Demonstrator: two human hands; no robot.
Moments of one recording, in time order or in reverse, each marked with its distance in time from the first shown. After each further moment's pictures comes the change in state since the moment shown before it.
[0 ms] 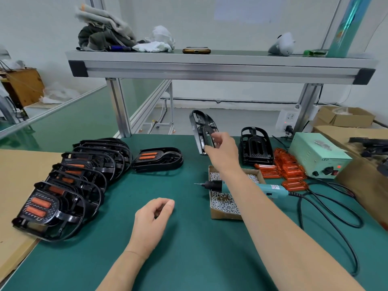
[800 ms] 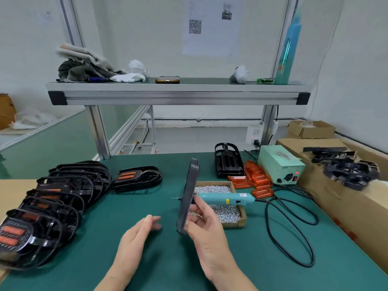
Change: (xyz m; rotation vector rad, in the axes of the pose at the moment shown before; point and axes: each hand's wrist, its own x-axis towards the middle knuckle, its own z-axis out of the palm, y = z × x) left_hand -0.013 -0.002 0.006 -0.141 -0.170 -0.057; right_hand -0.171 0.036 -0.032 0.888 -0.169 0.256
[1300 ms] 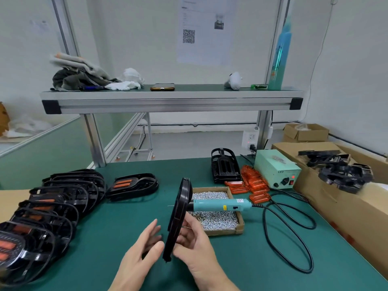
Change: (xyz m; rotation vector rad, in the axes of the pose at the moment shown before) left_hand -0.014 0.006 0.007 0.079 -0.131 0.068; right_hand -0.007 0.009 0.002 -0.196 -0.127 0.008
